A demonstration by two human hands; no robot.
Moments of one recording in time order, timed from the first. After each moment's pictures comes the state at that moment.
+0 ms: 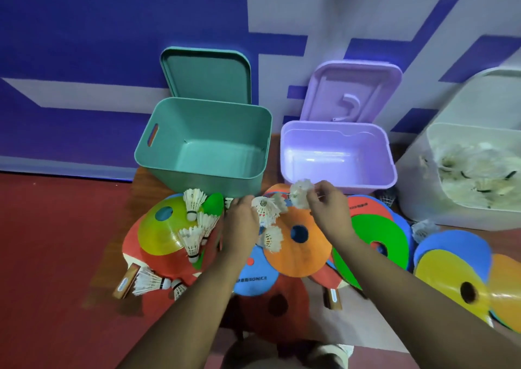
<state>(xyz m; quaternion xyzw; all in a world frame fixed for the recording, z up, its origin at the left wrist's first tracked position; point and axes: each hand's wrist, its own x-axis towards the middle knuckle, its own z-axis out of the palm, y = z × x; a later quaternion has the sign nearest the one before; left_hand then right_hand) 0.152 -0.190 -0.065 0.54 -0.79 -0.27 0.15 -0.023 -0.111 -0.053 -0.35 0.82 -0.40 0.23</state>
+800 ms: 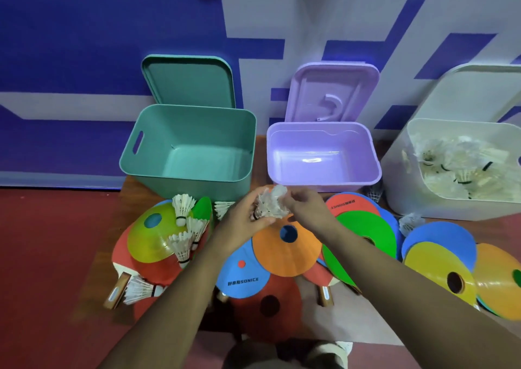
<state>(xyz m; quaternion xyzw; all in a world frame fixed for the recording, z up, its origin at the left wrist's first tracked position) 0.147 -0.189 -0.039 0.36 -0.72 -0.58 0.11 -0.019 -0.111 -0.028 -0.31 0.74 -0.39 0.45</state>
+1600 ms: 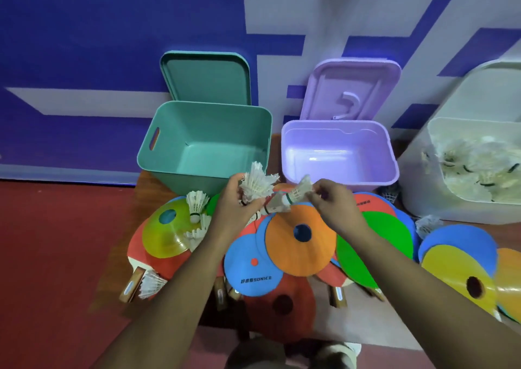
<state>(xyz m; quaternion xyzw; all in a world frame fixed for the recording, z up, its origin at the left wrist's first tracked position) 0.170 -0.217 -0.041 0.45 -0.69 -0.51 0.24 -0.031 -0.107 -0.028 -0.44 0.80 -0.32 0.24</state>
